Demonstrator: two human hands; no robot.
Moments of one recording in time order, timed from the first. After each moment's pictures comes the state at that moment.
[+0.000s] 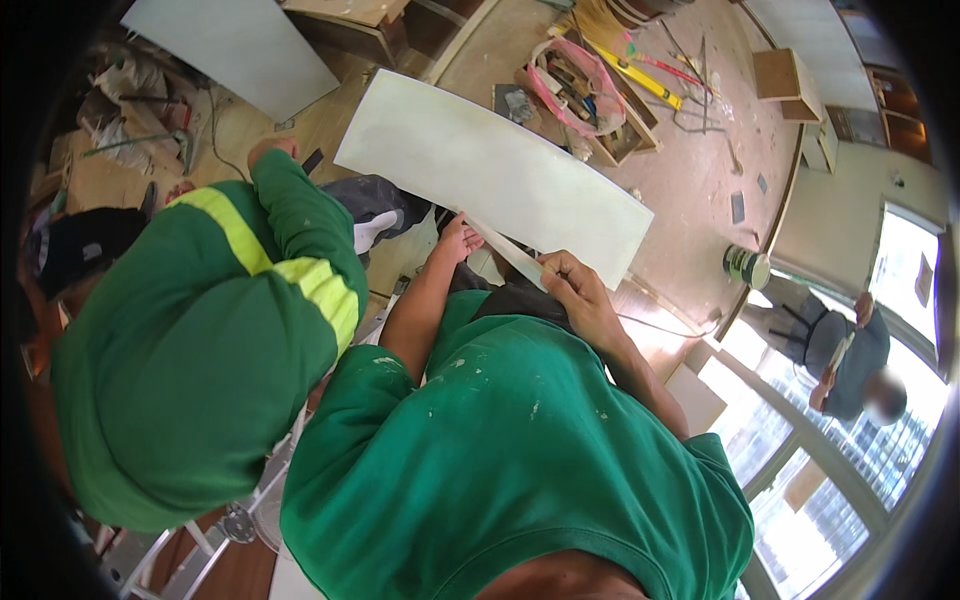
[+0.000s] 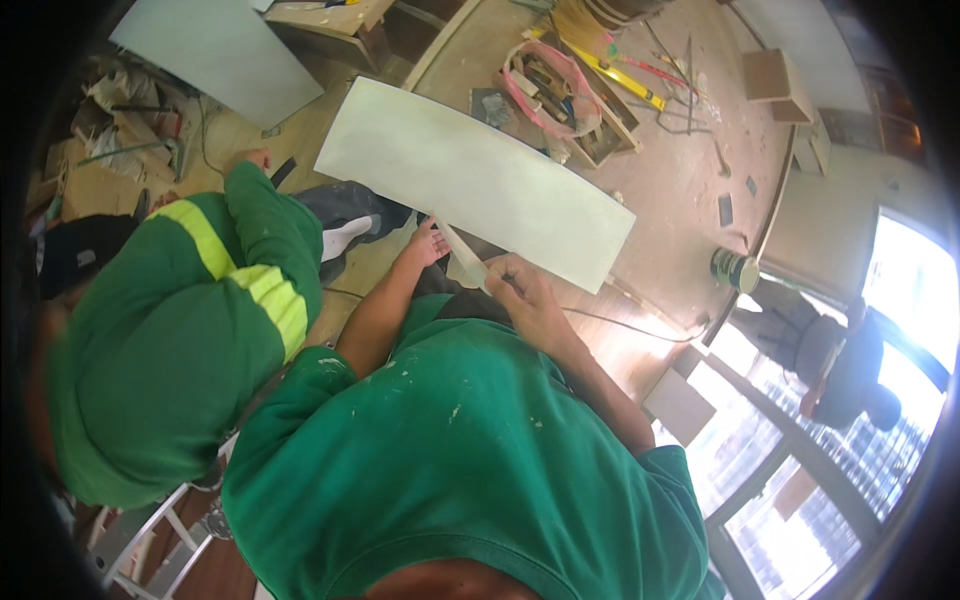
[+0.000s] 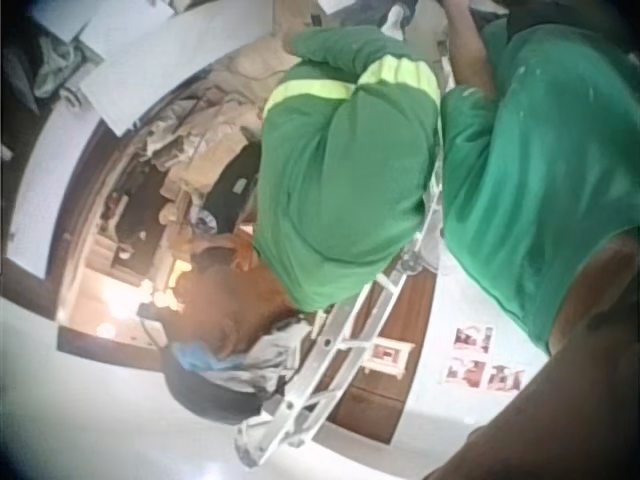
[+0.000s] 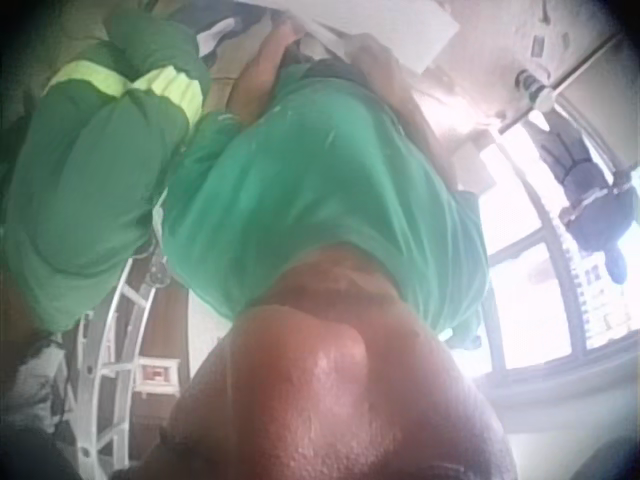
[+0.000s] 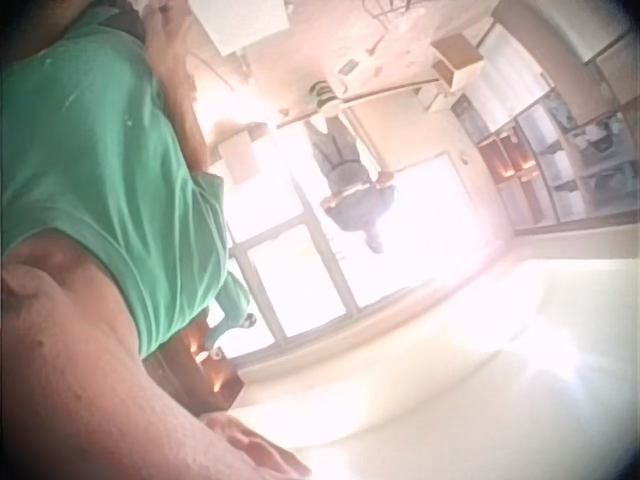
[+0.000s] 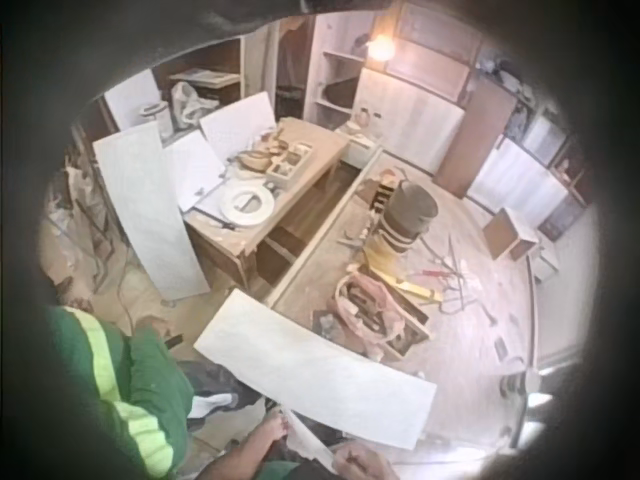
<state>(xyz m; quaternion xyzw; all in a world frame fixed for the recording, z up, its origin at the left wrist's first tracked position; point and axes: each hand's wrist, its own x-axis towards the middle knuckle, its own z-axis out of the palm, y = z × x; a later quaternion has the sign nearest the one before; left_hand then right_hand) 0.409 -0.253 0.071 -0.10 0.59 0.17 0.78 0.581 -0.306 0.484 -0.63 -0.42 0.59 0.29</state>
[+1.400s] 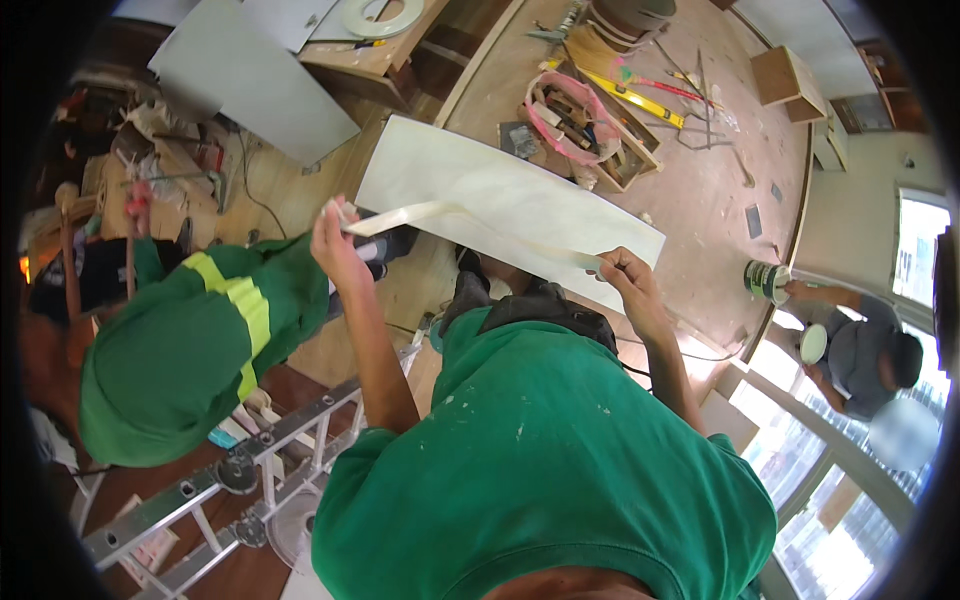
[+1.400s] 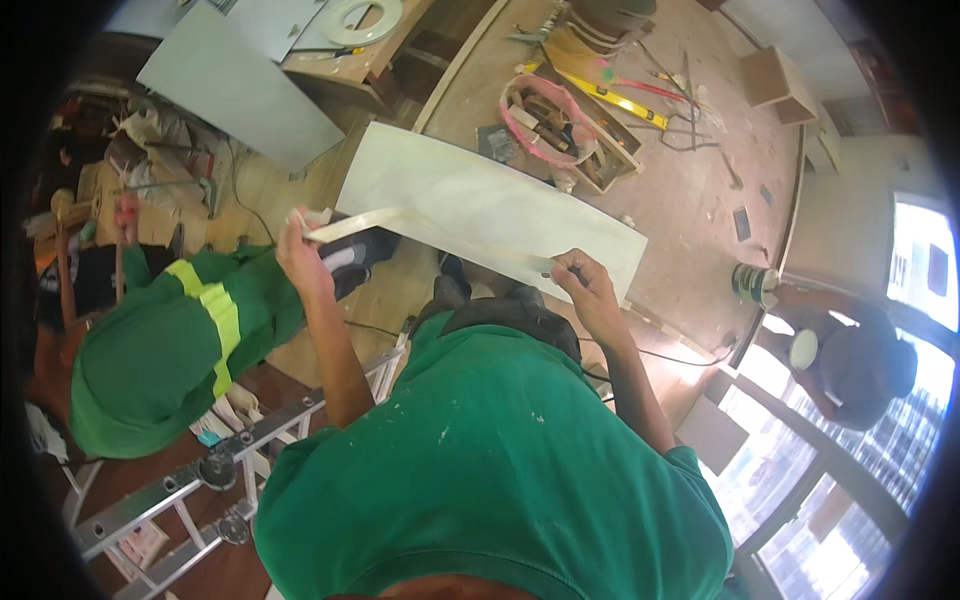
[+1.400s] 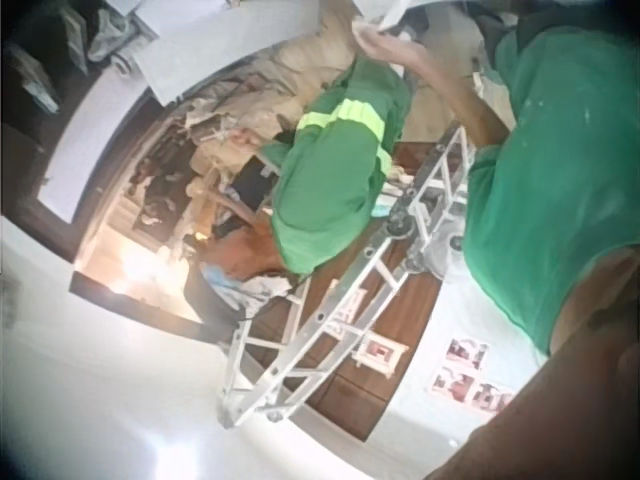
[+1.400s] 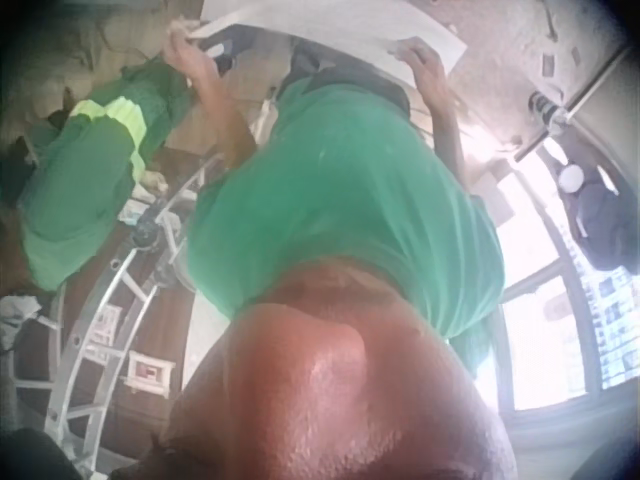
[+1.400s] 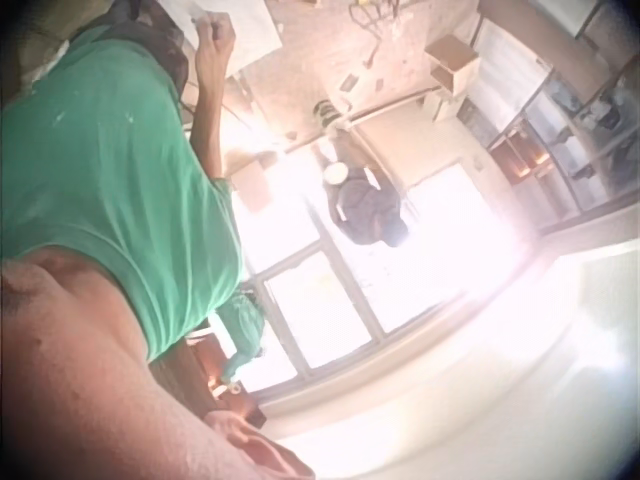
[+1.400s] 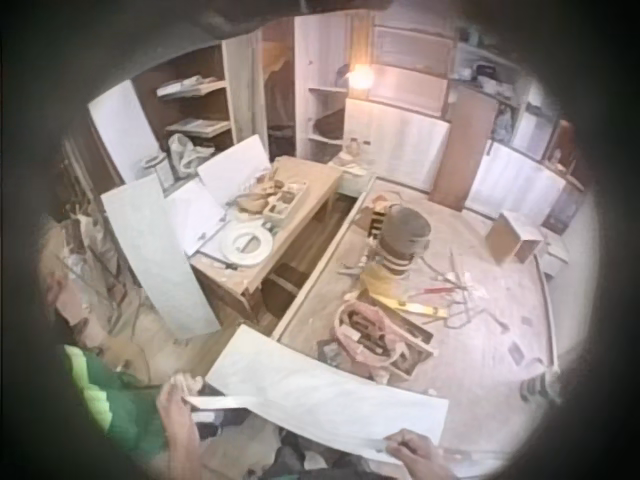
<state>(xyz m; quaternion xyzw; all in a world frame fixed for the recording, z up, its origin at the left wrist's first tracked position) 0.304 -0.175 0.399 0.25 0.58 0.63 0.46 0.695 -0.321 0.465 -0.63 -0.41 0.56 0.36</state>
